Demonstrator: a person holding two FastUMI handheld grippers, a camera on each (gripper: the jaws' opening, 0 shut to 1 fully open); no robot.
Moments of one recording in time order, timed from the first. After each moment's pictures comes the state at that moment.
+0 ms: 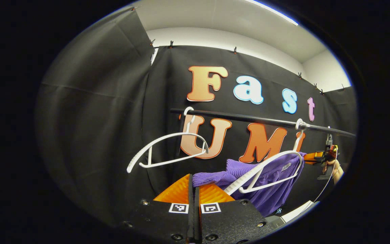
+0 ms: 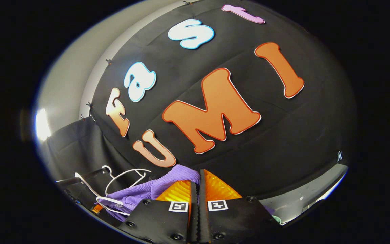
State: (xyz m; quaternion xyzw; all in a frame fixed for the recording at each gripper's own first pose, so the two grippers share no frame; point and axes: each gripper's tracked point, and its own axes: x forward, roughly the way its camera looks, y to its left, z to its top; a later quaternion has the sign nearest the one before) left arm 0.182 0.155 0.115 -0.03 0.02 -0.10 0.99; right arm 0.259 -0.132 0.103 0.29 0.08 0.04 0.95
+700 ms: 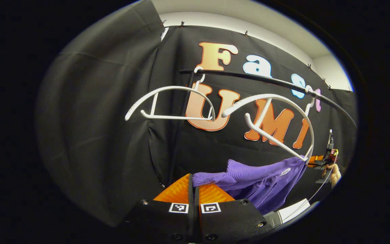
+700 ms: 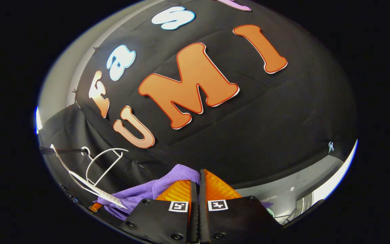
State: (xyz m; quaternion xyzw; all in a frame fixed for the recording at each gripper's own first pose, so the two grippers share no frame) left arm 0.174 0.160 0.015 -0.05 0.12 -0.08 0.99; right arm 0.236 -0.152 -0.016 0.28 0.16 -0.01 0.95
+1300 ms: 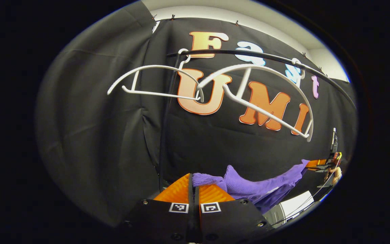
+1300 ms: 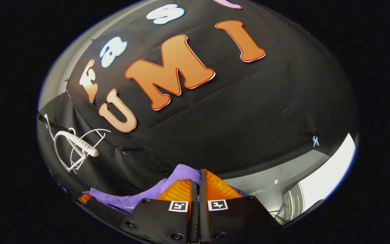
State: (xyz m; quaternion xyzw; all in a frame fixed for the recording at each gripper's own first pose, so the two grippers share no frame) left arm 0.148 0.112 -0.033 -0.03 0.15 -0.10 0.98; right arm 0.159 -0.162 -0.088 0.26 0.19 -0.05 0.94
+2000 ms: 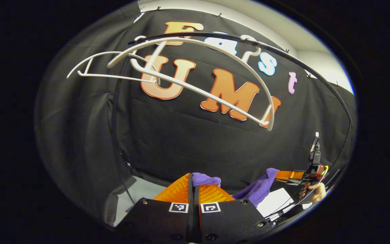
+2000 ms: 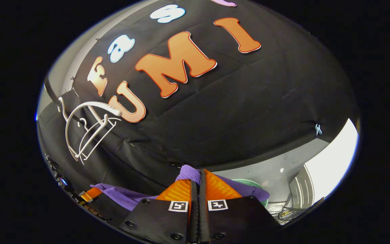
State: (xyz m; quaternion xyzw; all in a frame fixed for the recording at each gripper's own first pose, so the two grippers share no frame) left arm 0.095 -0.037 -0.054 -0.06 0.20 -0.22 0.95; right arm 0.088 -0.099 -0.113 0.29 0.21 -0.02 0.93
